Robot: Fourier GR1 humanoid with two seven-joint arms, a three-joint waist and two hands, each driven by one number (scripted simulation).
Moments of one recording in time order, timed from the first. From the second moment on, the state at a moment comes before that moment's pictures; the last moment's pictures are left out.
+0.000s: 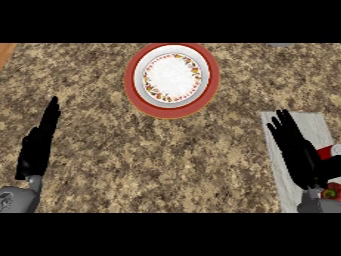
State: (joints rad) left arm -0.13 0.44 -0.20 -1.34 0.12 0.34 -0.04; right arm -0.04 -0.19 -0.03 -1.35 -0.41 0.13 -0.06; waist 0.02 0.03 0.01
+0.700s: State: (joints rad) left arm -0.07 0.40 -0.17 -1.35 0.23 0.17 -0.14; right arm -0.06 -0.34 0.03 -1.61 -0.10 0.04 -0.15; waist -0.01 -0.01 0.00
